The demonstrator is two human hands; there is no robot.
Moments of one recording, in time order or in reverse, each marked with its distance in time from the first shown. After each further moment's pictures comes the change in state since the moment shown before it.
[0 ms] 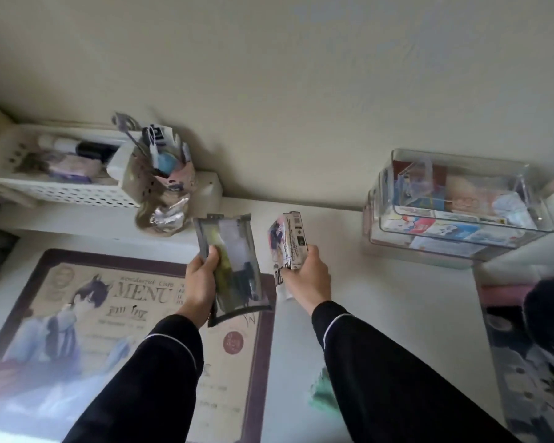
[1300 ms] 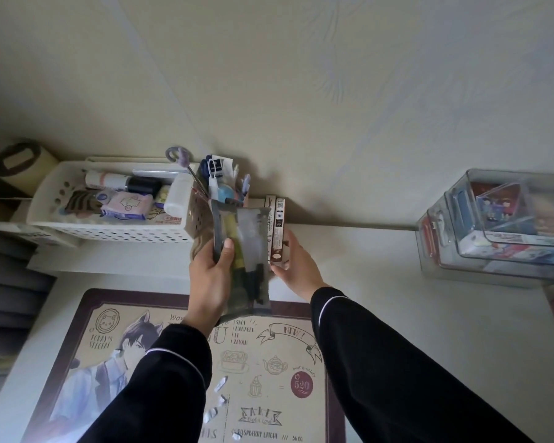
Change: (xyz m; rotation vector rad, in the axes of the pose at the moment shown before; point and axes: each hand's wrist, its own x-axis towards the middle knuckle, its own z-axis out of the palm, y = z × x) left_hand 0.071 0.081 -0.078 0.258 0.010 0.408; right_hand 0.080 -0.081 0.132 -0.104 -0.117 -0.420
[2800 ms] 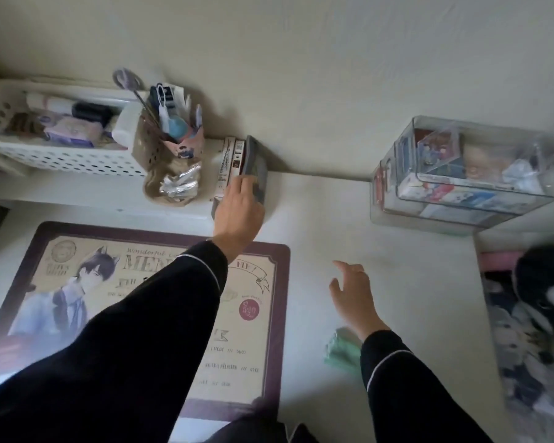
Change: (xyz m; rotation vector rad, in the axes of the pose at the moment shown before) left_hand -0.036 -0.021 0.113 0.841 -0.151 0.387; right_hand -0.204 0.099 -0.107 -0.216 0.008 0.439
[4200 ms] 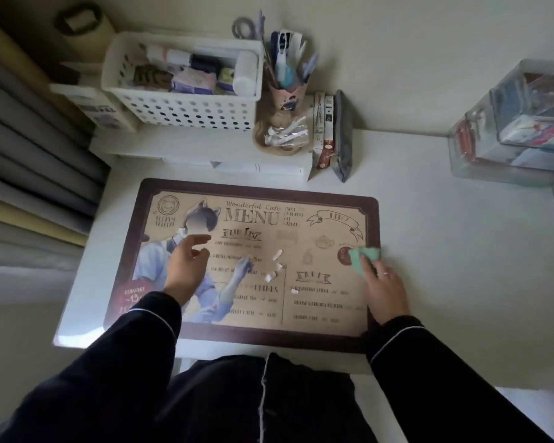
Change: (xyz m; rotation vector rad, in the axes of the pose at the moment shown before) left_hand -0.195 -0.267 -0.138 -0.428 -0.160 -0.577; right_hand -0.091 -0.027 0.174 -0.529 0.136 -0.160
